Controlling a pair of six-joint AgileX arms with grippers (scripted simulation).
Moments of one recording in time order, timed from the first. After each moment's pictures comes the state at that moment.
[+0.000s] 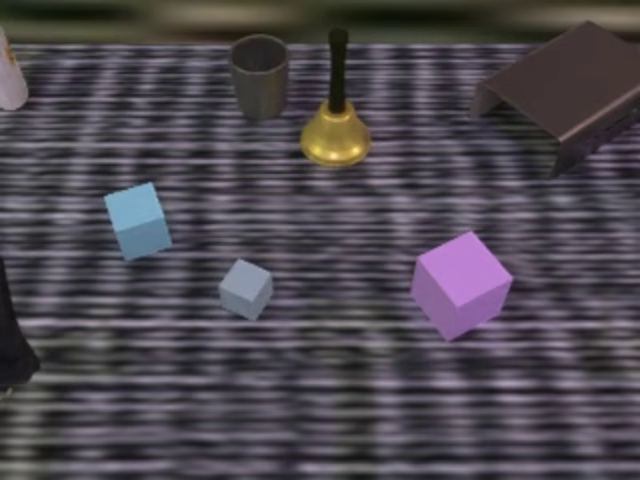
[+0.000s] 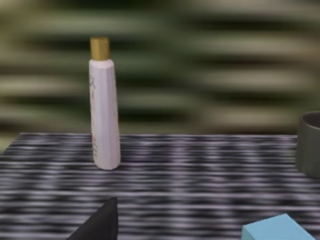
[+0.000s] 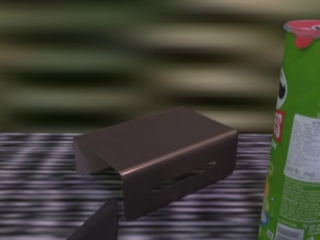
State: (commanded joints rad) left arm 0.00 0.00 0.00 0.00 0.00 0.00; right arm 0.00 0.00 0.00 0.00 0.00 0.00
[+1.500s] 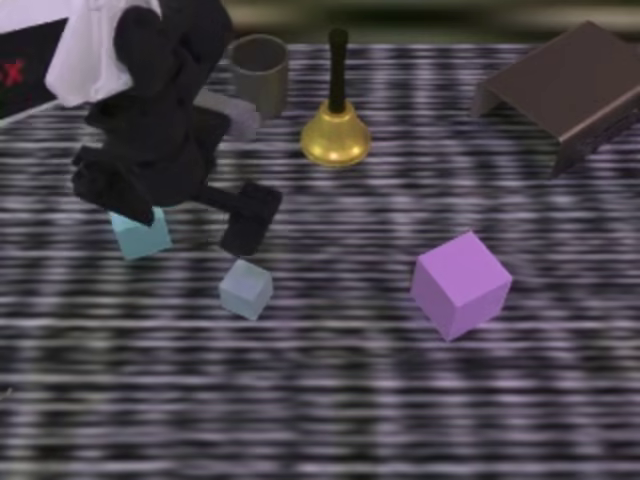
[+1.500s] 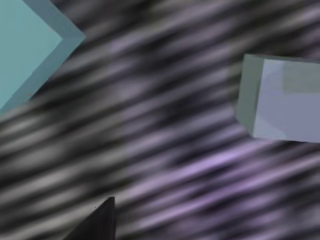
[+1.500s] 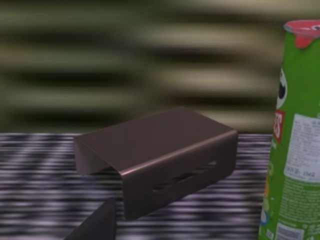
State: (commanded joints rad) left arm -0.44 1.86 1.44 -1.00 0.00 -0.01; right arm 0.00 0.00 0.00 0.00 0.00 0.00
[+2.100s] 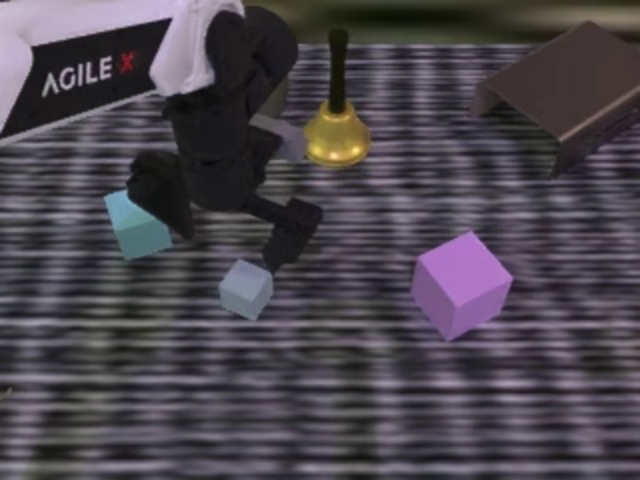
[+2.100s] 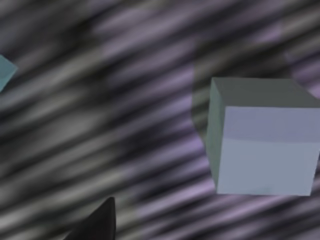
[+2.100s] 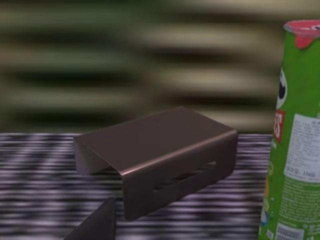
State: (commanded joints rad) left arm -0.50 2.11 1.66 -1.12 0.00 -0.01; right arm 0.00 0.00 0.00 0.00 0.00 0.00
